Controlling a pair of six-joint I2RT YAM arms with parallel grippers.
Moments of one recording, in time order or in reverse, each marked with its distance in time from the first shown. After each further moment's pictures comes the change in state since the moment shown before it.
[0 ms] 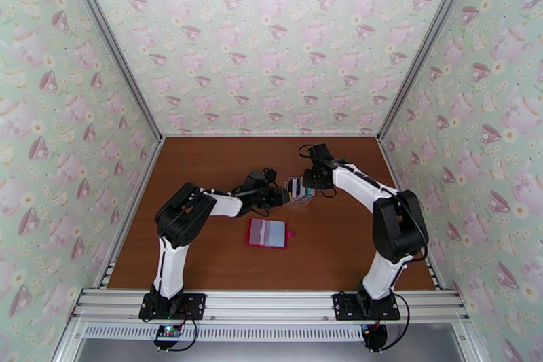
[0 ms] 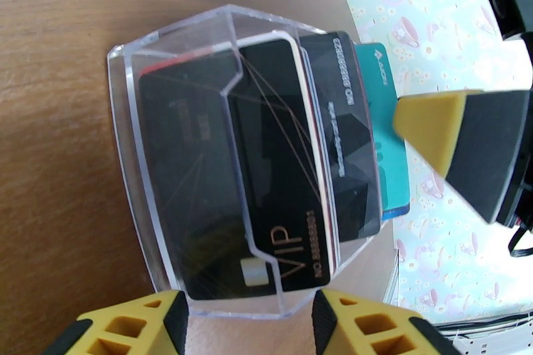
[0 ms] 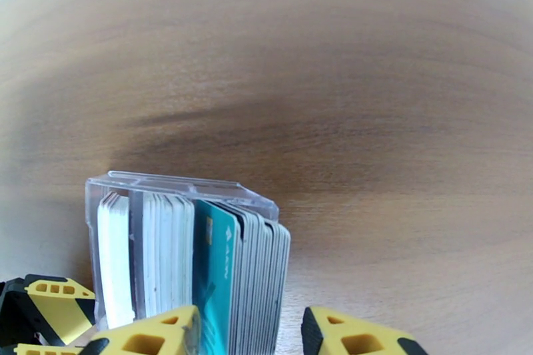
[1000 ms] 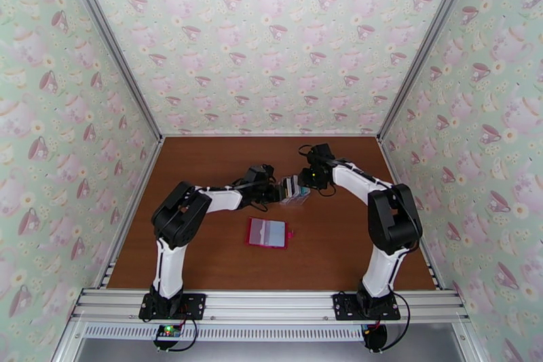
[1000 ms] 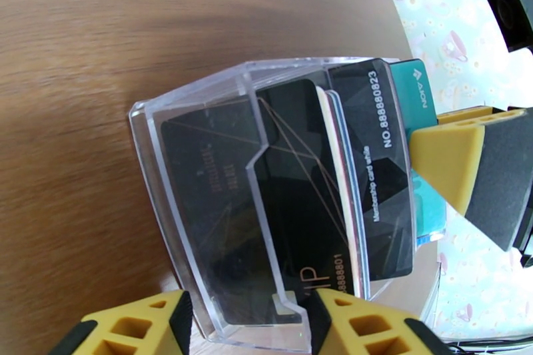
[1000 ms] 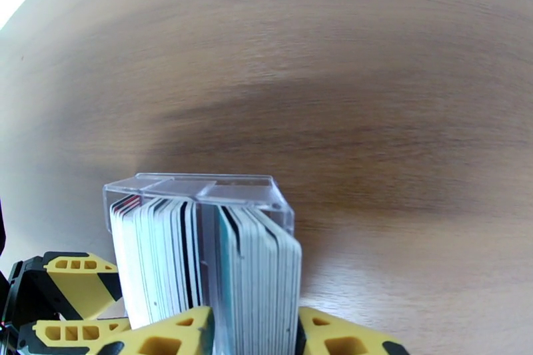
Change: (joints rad) left arm 0.027 -0.051 0.057 -0.256 -0.126 0.133; right arm -0.010 0.069 0.018 0.076 -0.241 0.017
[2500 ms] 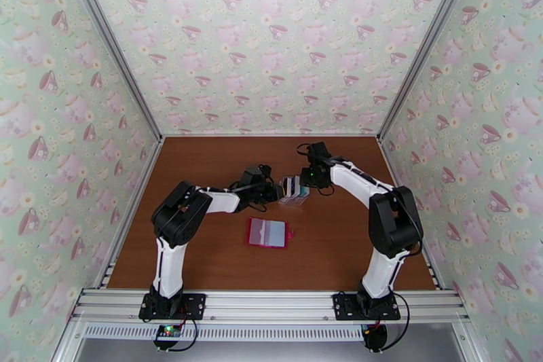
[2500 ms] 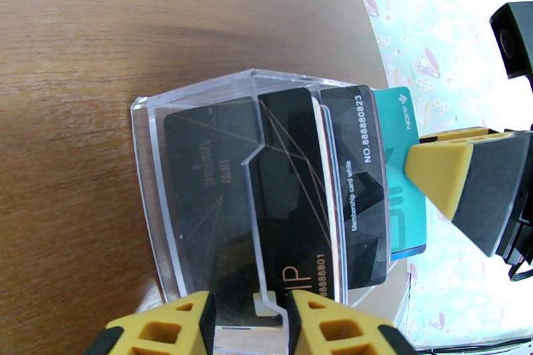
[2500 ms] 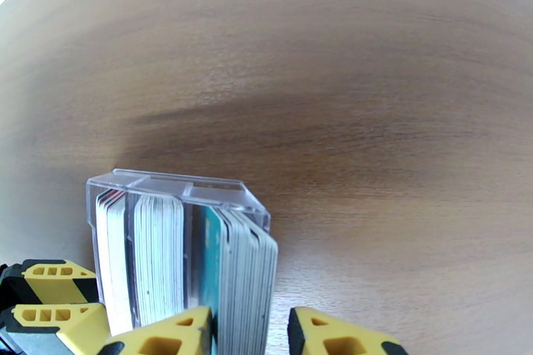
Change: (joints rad) left arm 0.012 0.023 -0.052 0.179 0.063 -0.107; right arm 0.014 -0.037 0.030 -0.090 0.182 0.000
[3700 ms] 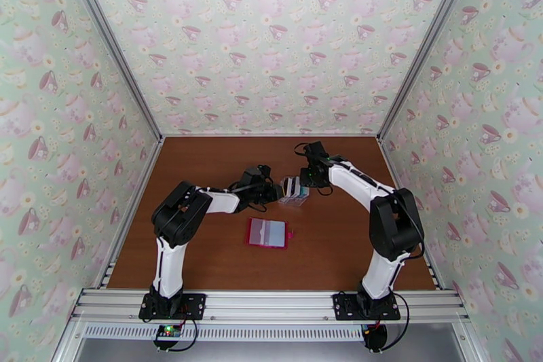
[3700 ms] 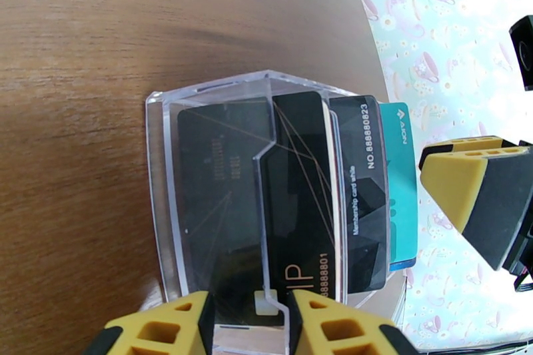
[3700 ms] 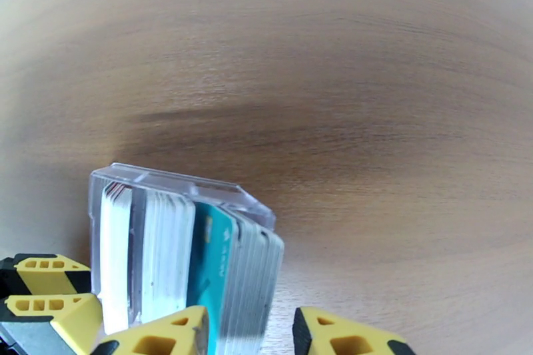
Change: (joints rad) left arm 0.001 0.001 -0.015 0.032 0.001 -0.028; right arm 0.038 -0.016 0.017 -0.038 0.083 -0.015
